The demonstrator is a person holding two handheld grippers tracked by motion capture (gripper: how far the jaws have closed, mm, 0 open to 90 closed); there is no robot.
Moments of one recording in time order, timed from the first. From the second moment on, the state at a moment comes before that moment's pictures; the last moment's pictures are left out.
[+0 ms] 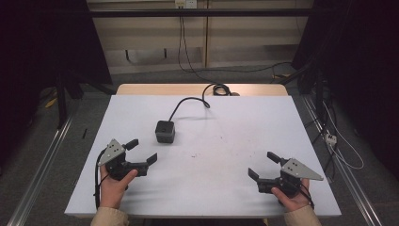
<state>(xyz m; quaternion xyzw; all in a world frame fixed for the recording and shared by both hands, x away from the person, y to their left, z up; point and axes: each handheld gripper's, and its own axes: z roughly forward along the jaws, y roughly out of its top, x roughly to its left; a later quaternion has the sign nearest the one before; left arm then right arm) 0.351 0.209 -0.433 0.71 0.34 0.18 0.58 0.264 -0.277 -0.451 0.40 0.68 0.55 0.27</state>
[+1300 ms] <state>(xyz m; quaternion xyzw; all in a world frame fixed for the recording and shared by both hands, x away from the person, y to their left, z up) 0.369 0.193 -0.424 0.72 0.34 0.19 0.58 0.268 -0.275 -0.448 0.39 0.68 0.55 0.28</state>
